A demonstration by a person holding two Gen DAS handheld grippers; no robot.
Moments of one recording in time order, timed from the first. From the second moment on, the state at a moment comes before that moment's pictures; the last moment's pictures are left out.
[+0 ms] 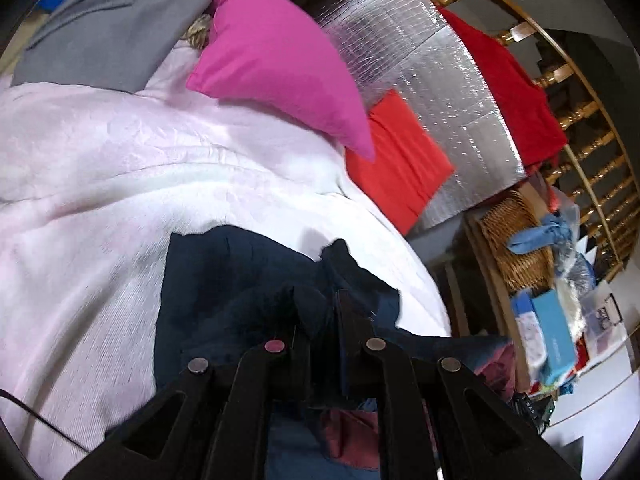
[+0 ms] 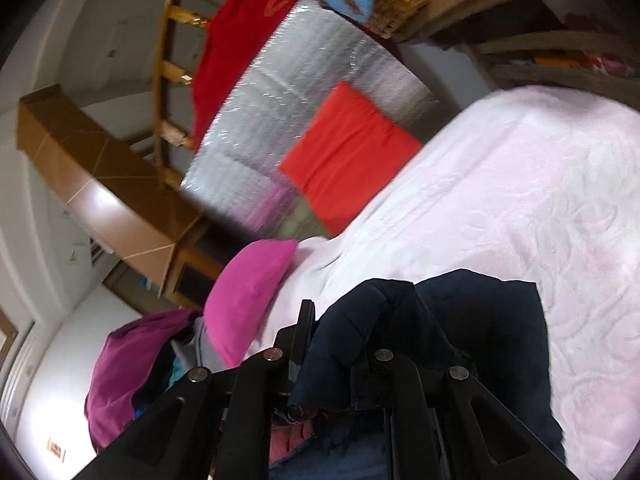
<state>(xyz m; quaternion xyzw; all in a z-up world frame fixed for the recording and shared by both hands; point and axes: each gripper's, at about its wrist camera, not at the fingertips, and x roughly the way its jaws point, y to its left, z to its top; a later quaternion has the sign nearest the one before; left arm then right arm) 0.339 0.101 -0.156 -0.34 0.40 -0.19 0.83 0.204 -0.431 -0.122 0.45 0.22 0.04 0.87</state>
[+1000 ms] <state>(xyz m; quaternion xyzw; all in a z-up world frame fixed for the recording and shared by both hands) 0.384 0.088 -0.140 -0.39 0.28 -0.18 0.86 0.285 -0.468 -0.172 0.50 0.20 0.02 0.84</state>
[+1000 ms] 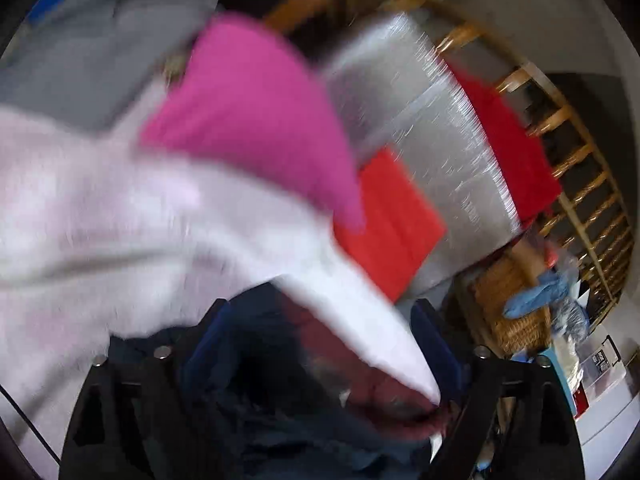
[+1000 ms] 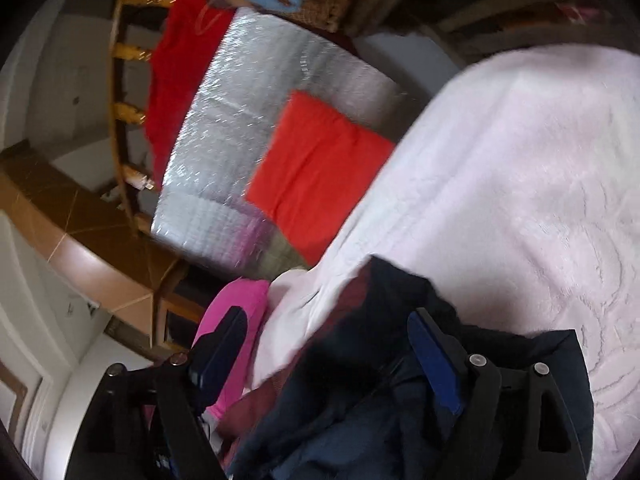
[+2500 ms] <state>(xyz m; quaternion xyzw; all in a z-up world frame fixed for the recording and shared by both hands) 0.320 0.084 -0.196 -0.11 0.48 0.10 0.86 0.272 -0.417 -0.184 0.36 0.37 -0.05 0.86</state>
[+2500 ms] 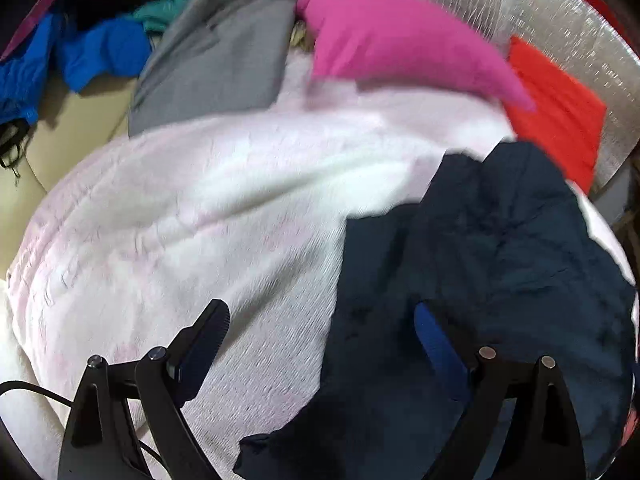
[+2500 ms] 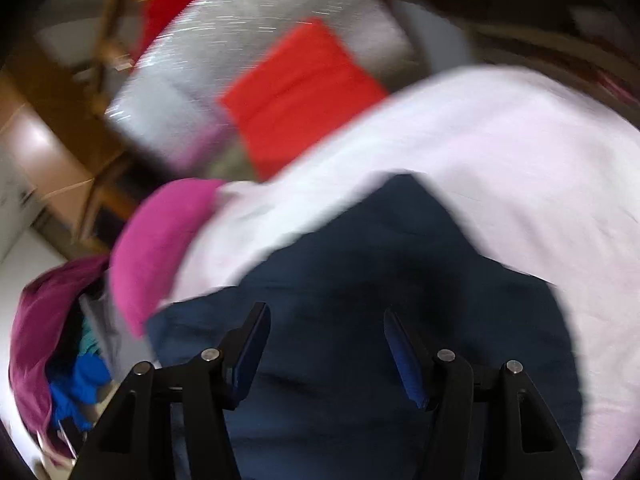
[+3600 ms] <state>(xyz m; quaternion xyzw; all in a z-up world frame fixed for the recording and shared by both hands) 0.227 0.114 -0.236 -0.39 0.52 -0.05 0.76 0.128 -0.393 -0.251 0.58 0.37 0.03 0.72</state>
